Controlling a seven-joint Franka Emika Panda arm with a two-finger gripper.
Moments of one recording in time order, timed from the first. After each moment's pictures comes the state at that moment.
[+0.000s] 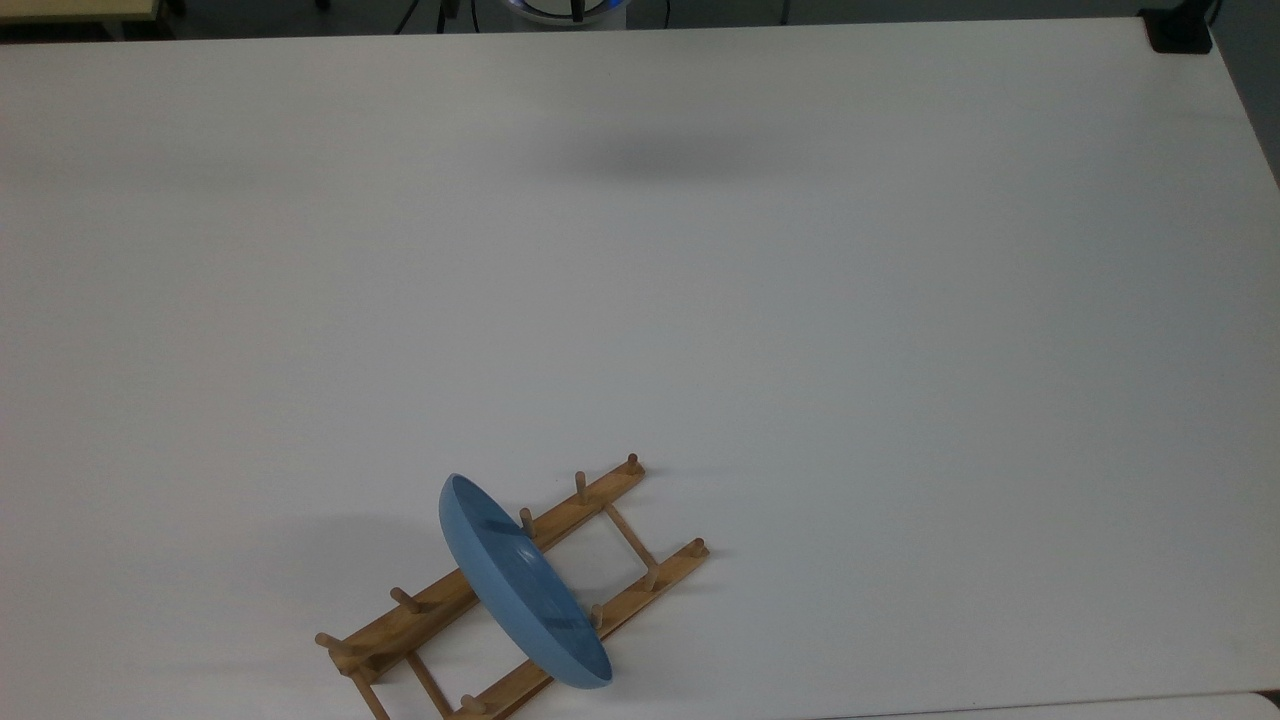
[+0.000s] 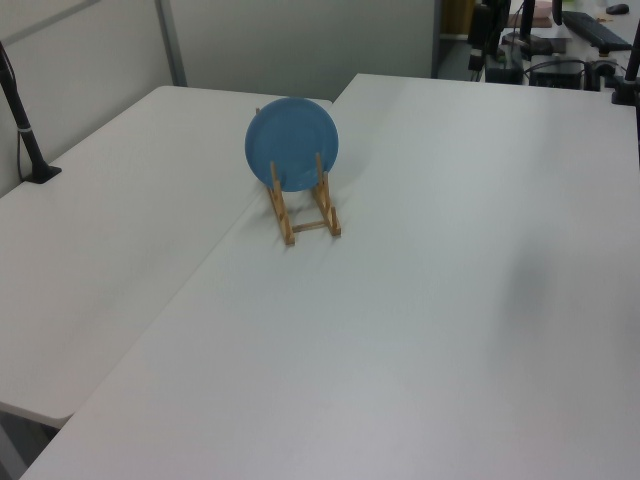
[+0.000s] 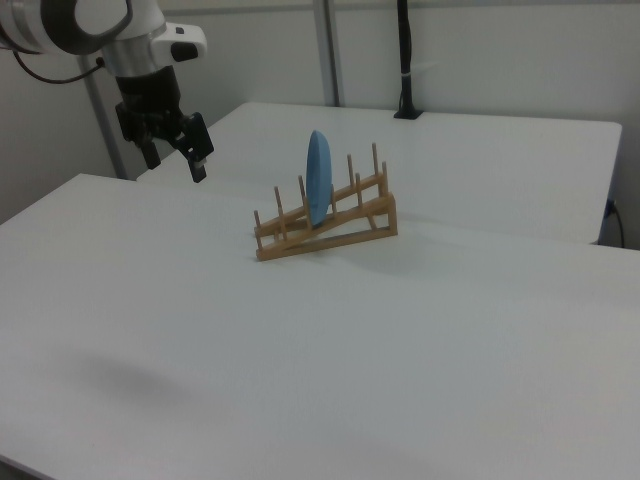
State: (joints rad) arm 0.00 -0.08 0.01 -1.66 0.04 1.67 0.06
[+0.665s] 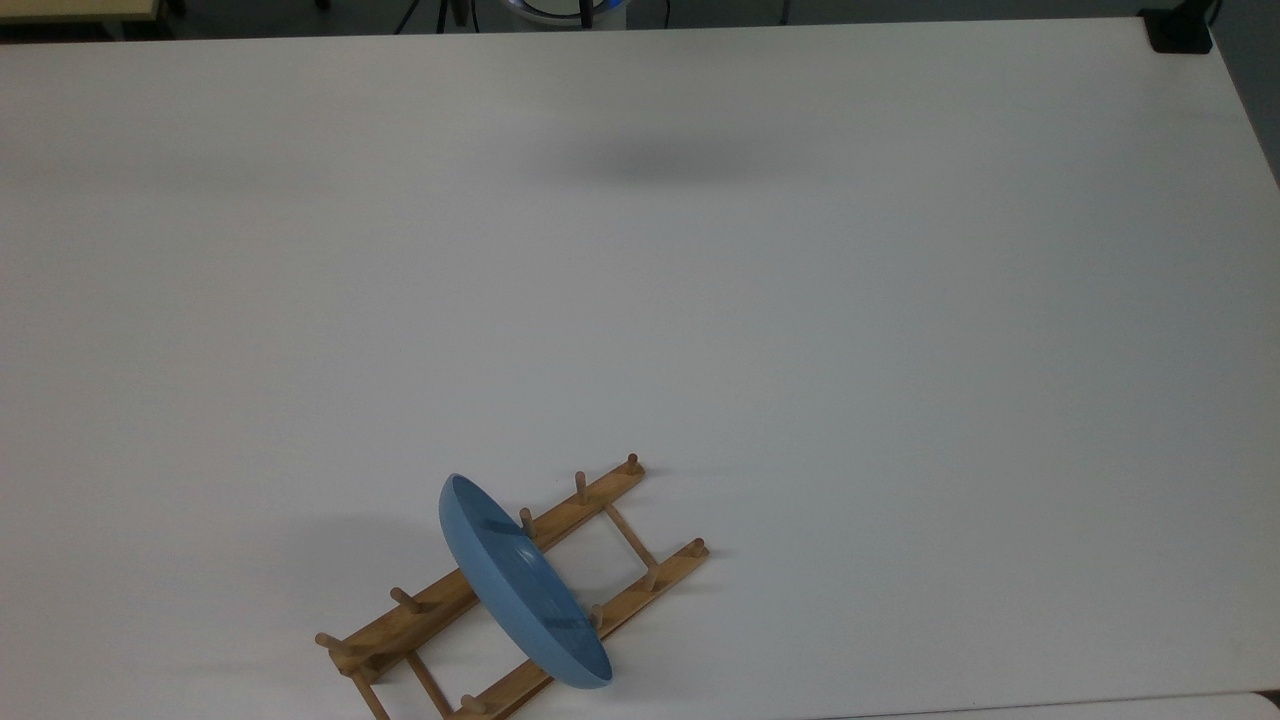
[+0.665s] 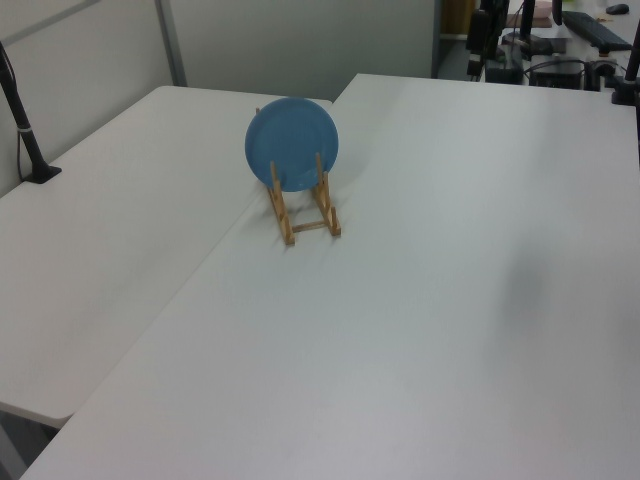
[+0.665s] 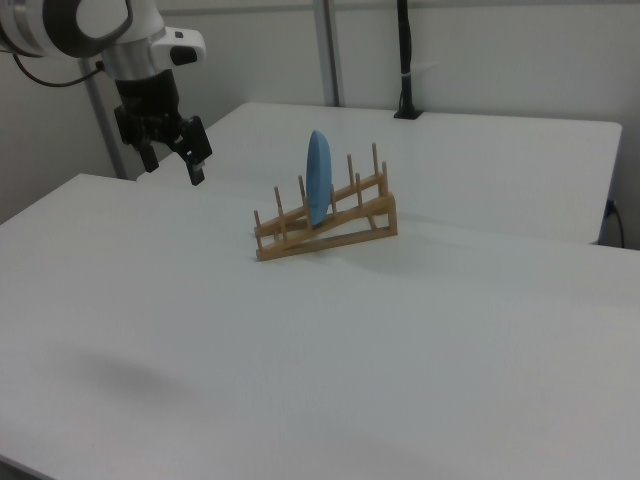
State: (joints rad) arm 0.01 -0.08 0.01 -1.67 0.04 1.67 0.06
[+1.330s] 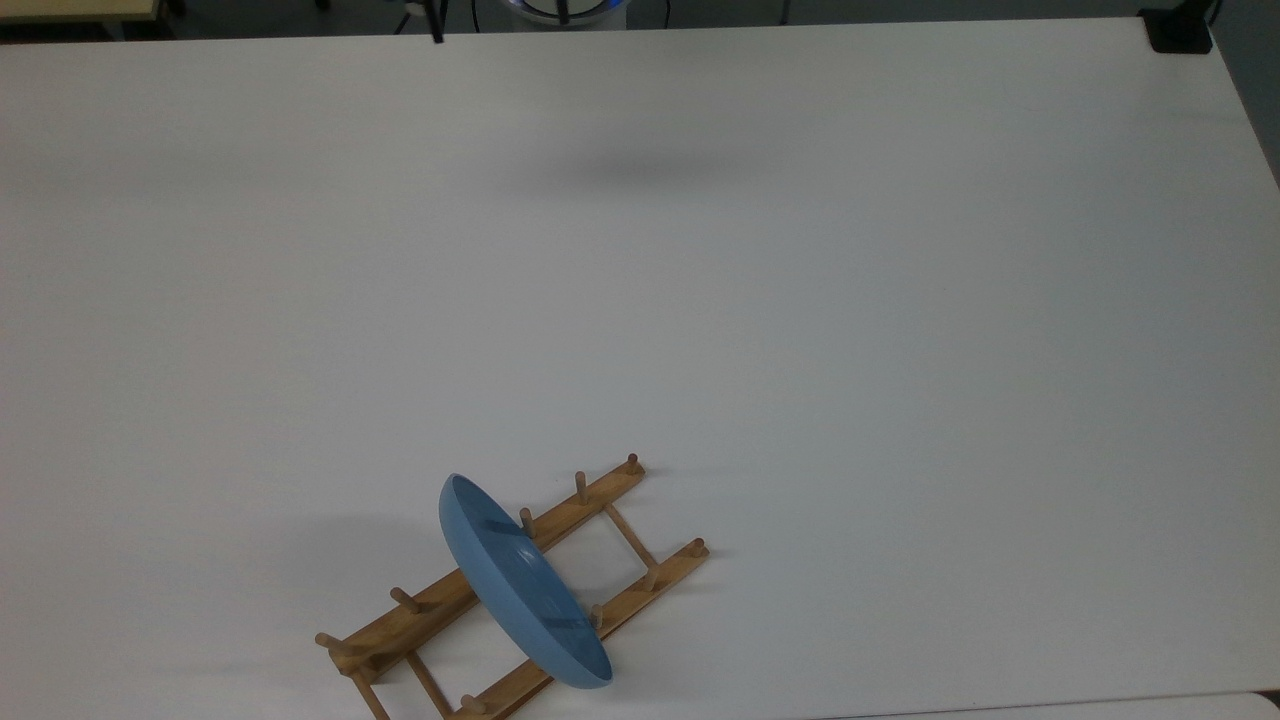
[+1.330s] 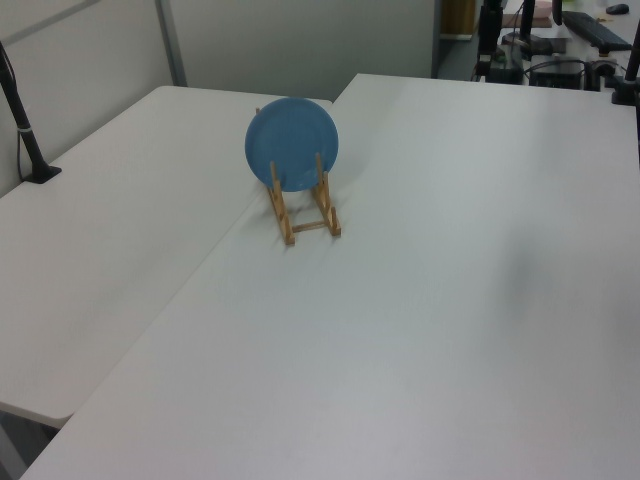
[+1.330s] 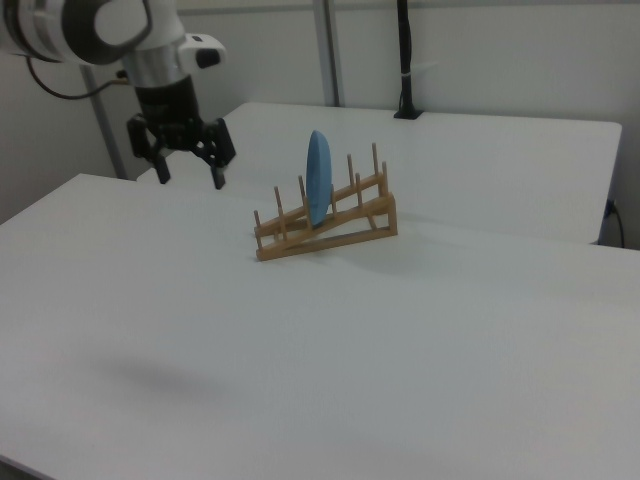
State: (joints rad) arm -0.02 -0.06 0.00 -1.67 0.04 1.67 -0.23
